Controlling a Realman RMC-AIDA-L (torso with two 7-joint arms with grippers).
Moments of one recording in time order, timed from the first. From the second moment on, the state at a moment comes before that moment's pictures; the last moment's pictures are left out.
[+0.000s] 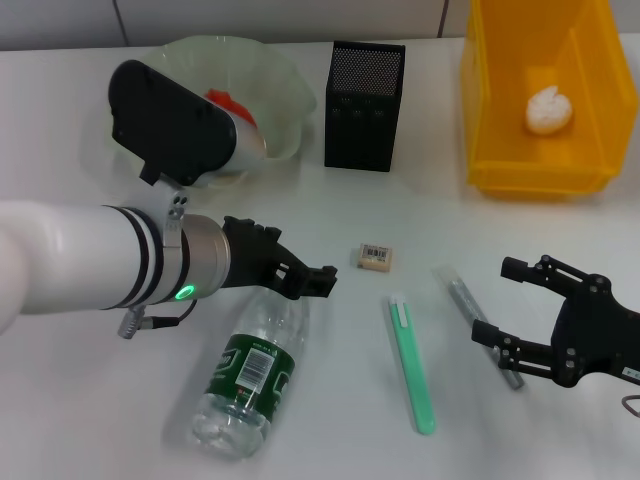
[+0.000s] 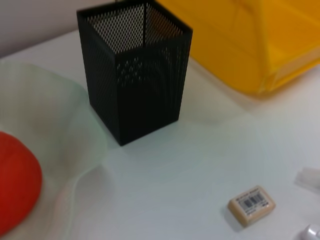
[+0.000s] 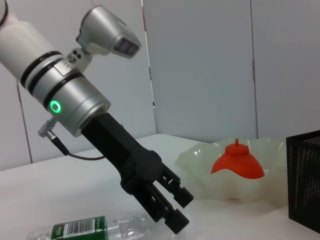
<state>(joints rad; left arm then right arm) -0.23 -2.08 1.94 1.57 2.59 0.95 -2.88 0.13 2.08 -1.04 -0.60 -1.52 -1.53 0.91</state>
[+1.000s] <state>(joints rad) -0.35 -2.08 1.96 1.47 2.62 1.04 -2.88 0.12 2.08 -1.03 -0.66 -1.52 -1.53 1.01</state>
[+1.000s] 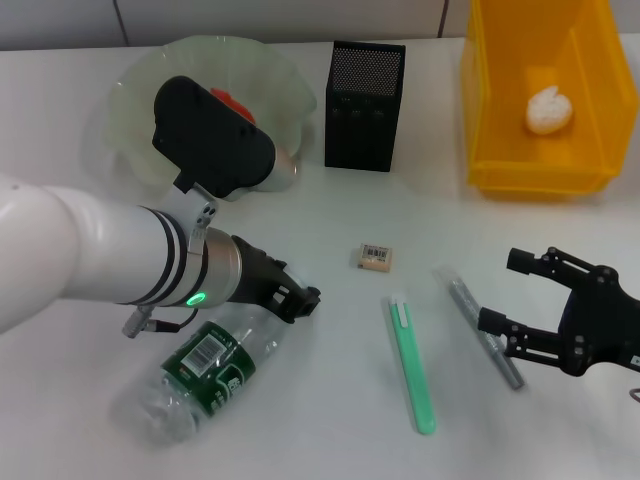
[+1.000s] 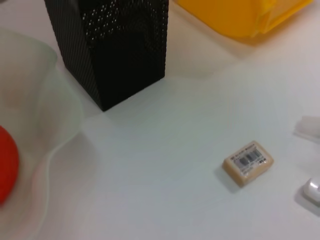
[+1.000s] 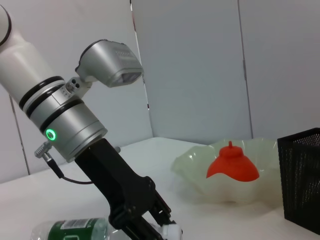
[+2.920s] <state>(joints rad) -0.10 -2.07 1.16 1.04 1.40 1.35 -1.22 0.13 2.08 -1.03 -0.74 -1.52 -1.58 1.14</state>
